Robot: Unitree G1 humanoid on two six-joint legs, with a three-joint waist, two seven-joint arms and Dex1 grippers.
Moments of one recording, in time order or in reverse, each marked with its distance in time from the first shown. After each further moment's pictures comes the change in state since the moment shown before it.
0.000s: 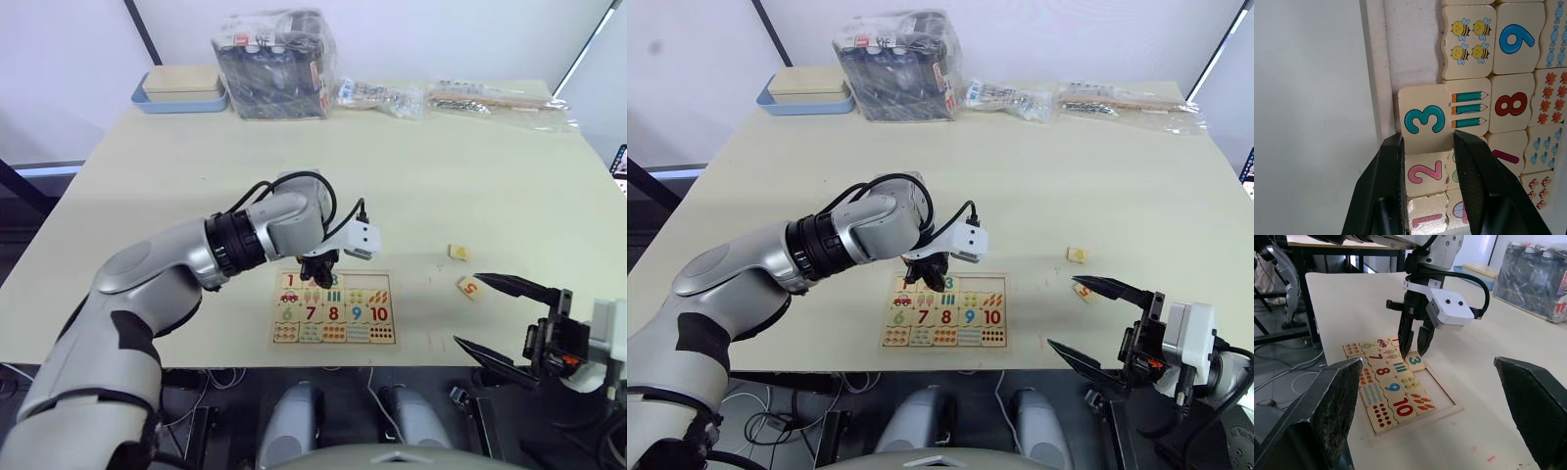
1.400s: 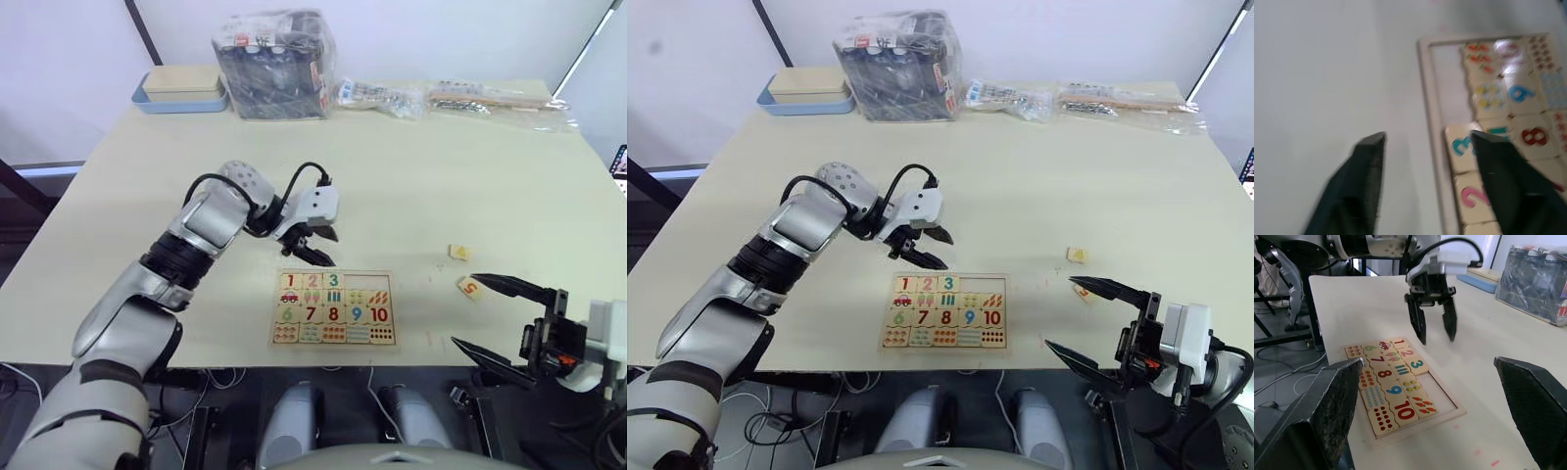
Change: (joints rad) left arm 0.353 0.082 0.585 0.212 -0.145 -0.691 0.051; right arm -0.012 0.007 0.019 0.015 -0.005 -0.014 0.009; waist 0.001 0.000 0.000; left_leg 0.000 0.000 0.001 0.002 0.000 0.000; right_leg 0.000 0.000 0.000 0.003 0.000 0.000
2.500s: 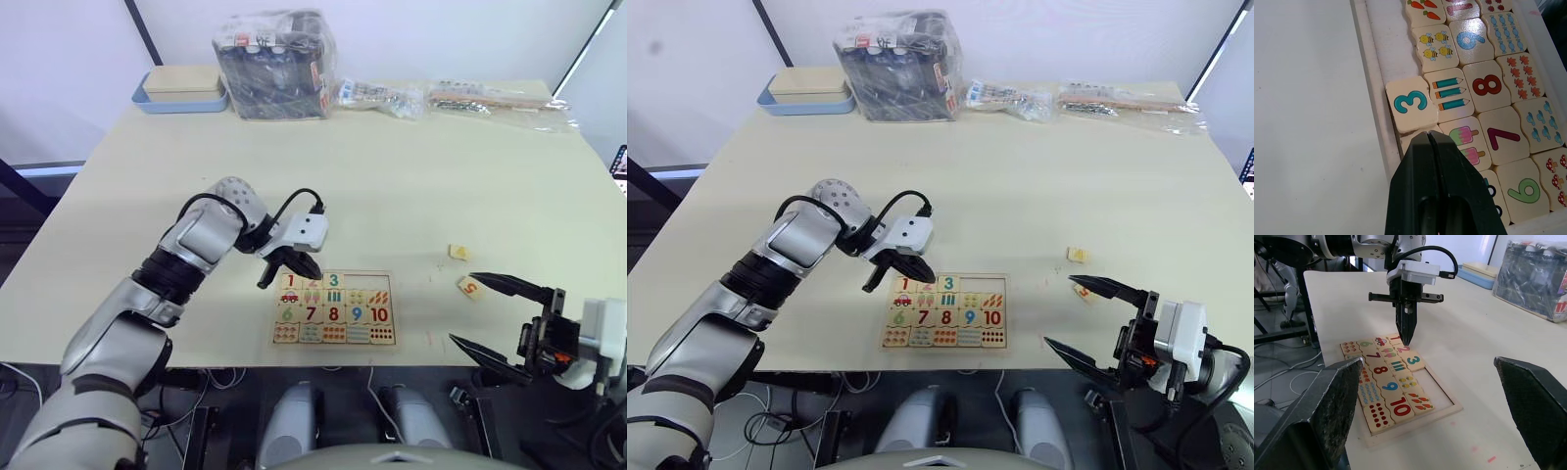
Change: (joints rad) left arm 0.075 0.034 0.003 -0.058 0.077 -0.074 -0.141; right arm -0.004 0.003 0.011 0.008 -0.025 0.000 -0.016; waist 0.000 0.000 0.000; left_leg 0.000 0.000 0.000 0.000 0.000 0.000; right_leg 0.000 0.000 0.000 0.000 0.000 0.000
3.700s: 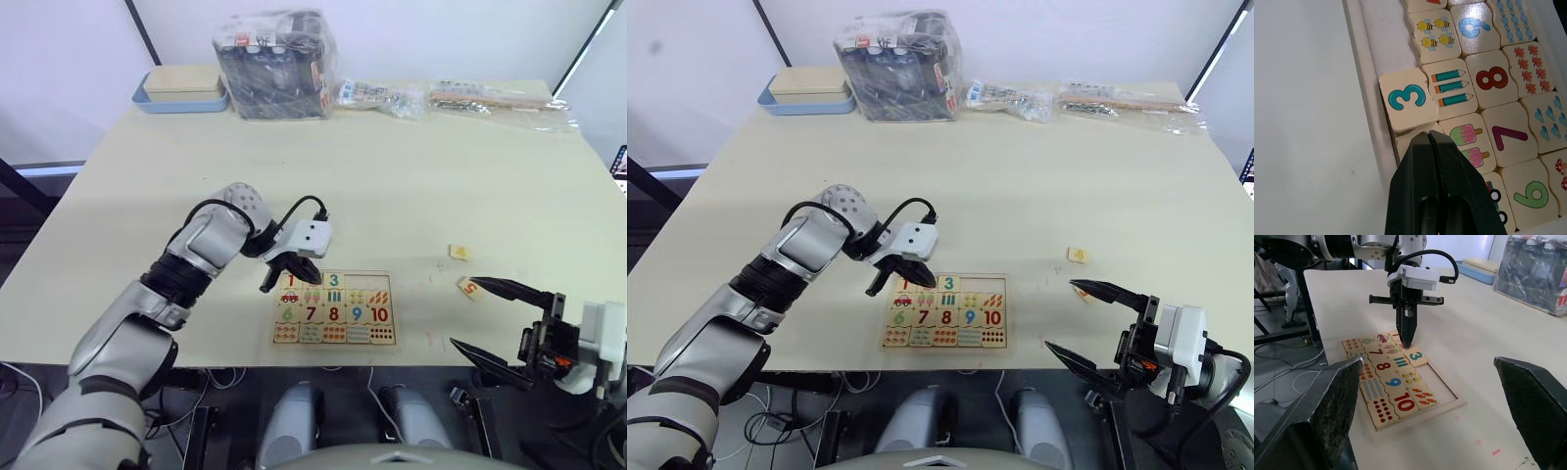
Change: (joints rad) left arm 0.014 -0.030 -0.009 0.000 0.062 0.015 -0.005; right arm 0.023 0.000 0.000 -0.002 0.001 -0.002 -0.001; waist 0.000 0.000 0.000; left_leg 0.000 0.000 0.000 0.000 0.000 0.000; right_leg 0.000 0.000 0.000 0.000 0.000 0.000
